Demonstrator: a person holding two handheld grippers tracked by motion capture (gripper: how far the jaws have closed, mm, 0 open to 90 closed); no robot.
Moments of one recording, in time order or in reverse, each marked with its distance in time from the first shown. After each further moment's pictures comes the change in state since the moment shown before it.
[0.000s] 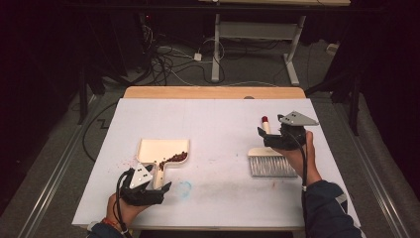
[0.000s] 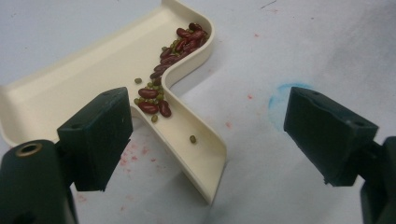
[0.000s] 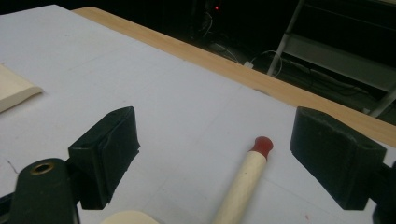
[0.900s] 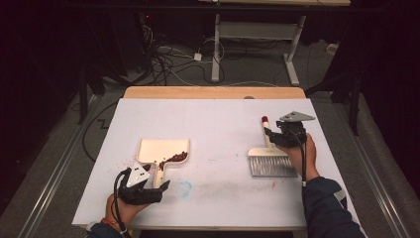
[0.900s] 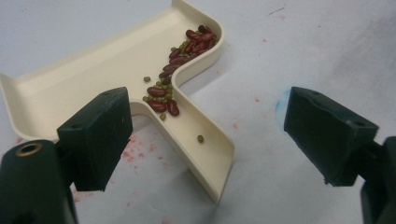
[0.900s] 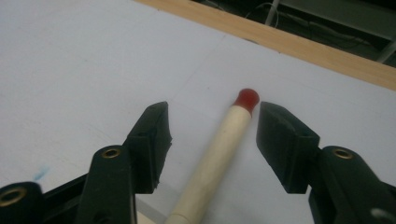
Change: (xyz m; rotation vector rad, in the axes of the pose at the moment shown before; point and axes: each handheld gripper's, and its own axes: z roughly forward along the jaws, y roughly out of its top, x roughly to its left) left arm 0.004 -0.002 -0.002 -0.023 0.014 -0.053; right arm -0.022 -0.019 0.024 0.153 -0.031 0.070
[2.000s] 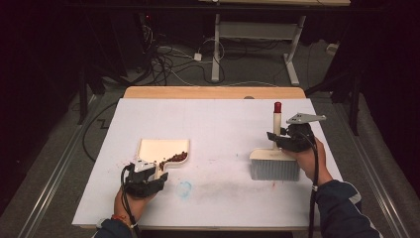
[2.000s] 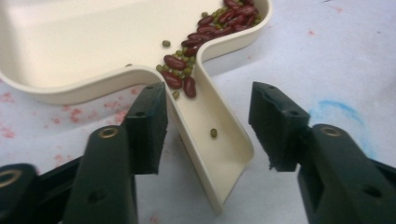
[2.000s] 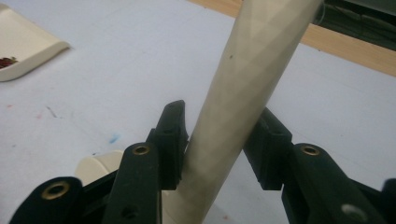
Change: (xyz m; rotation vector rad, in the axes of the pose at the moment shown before) left arm 0.001 0.011 0.015 0.130 0.058 -0.190; right arm 0.001 0.006 -0.032 0.056 0.153 -0.027
